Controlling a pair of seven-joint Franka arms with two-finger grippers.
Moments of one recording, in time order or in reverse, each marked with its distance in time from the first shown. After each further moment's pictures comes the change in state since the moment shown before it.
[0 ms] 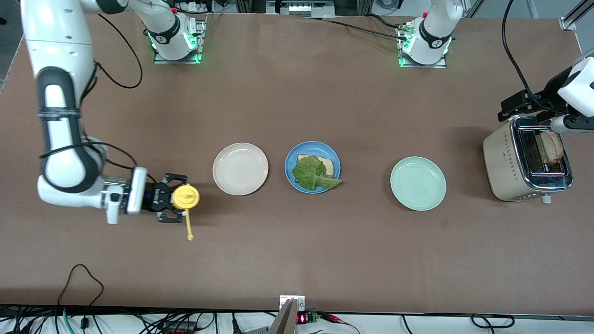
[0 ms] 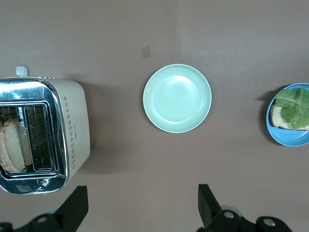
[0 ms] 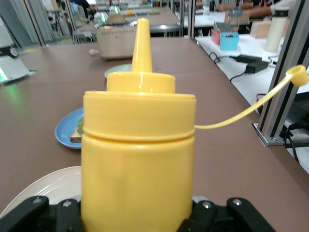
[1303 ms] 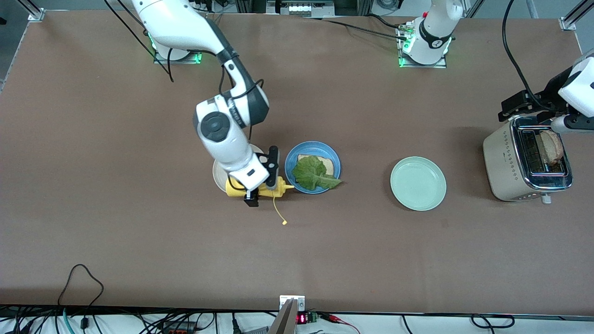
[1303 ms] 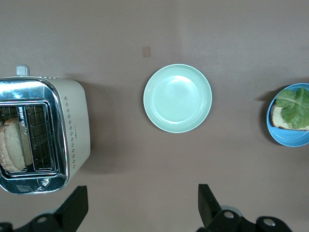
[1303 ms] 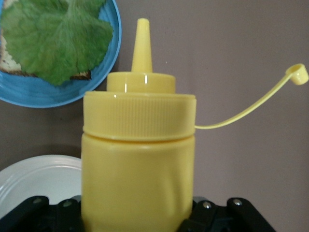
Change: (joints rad) left arm 0.000 0.000 0.002 0.000 0.000 0.000 0.000; right arm 0.569 -0.025 -0.064 0.005 -1.152 0.514 1.026
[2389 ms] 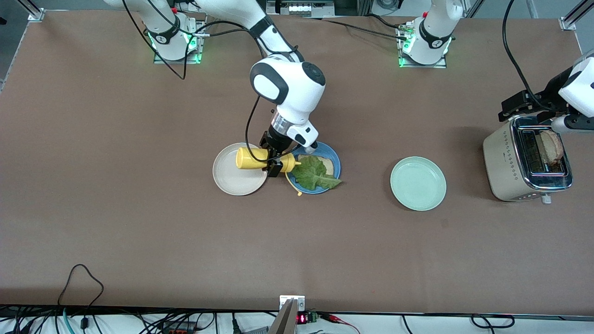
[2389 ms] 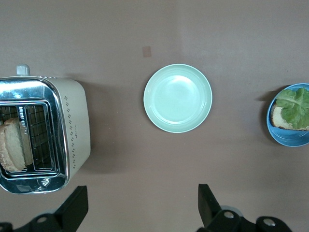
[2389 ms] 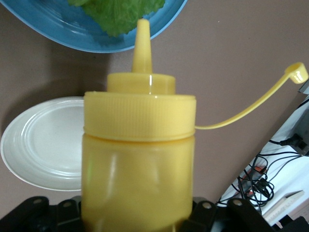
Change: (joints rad) left arm 0.000 0.000 0.001 0.000 0.000 0.000 0.000; right arm 0.340 0.025 -0.128 0.068 -0.597 -0.349 0.311
